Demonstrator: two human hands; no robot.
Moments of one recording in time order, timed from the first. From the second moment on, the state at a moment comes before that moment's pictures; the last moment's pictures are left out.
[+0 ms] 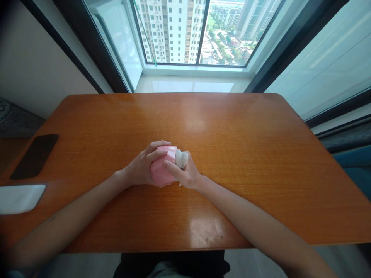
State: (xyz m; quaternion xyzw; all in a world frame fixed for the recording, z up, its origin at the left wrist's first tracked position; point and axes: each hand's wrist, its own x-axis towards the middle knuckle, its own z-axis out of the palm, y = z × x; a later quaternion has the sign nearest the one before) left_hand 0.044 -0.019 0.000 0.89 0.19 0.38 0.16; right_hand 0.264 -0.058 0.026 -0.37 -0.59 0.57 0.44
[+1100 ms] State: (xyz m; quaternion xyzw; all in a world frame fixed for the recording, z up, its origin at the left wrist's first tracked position) left_hand 0.051 -0.027 0.010 0.83 0.20 0.39 0.33; right_hand 0.263 -0.060 0.028 -0.29 -0.69 0.47 0.46
